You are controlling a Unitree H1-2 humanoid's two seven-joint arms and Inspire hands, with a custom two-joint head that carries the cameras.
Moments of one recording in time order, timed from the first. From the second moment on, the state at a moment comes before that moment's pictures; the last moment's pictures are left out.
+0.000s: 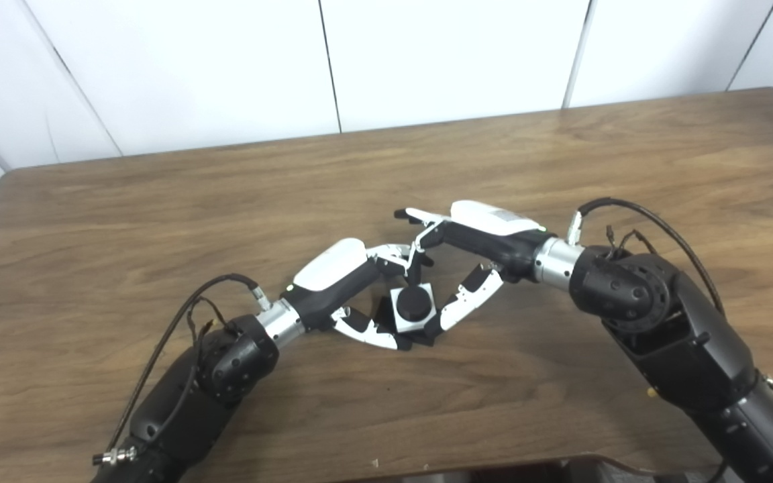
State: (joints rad) left arm -0.41 0.33 -0.54 0.26 0.41 -0.41 -0.21; right arm -0.38 -0.41 0.37 -0.27 -0.50 0.22 0.62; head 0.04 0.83
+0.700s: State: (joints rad) left arm -0.41 0.33 -0.53 0.26 0.41 -0.42 -0.21; right arm -0.36 -0.48 0.11 -0.32 -0.38 0.24 0.57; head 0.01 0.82
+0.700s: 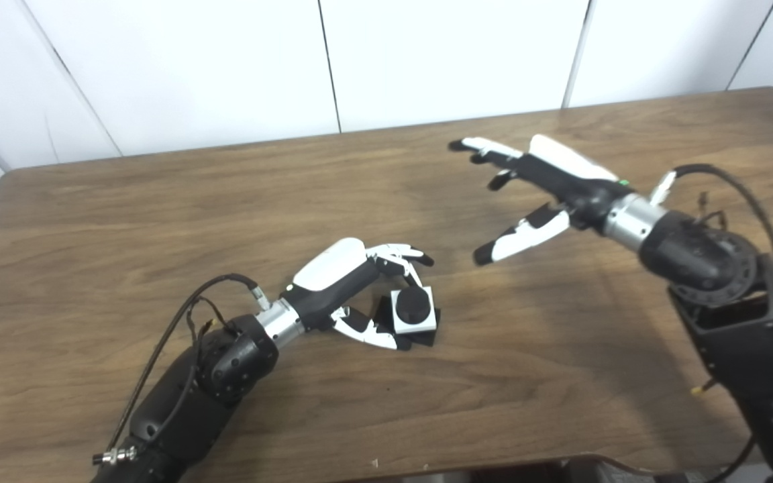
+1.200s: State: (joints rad) left arm -0.41 0.33 -0.52 0.28 0.40 -0.44 -0.21; right arm -0.27 -0.48 0.06 -0.34 -0.35 0.28 0.50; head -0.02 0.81
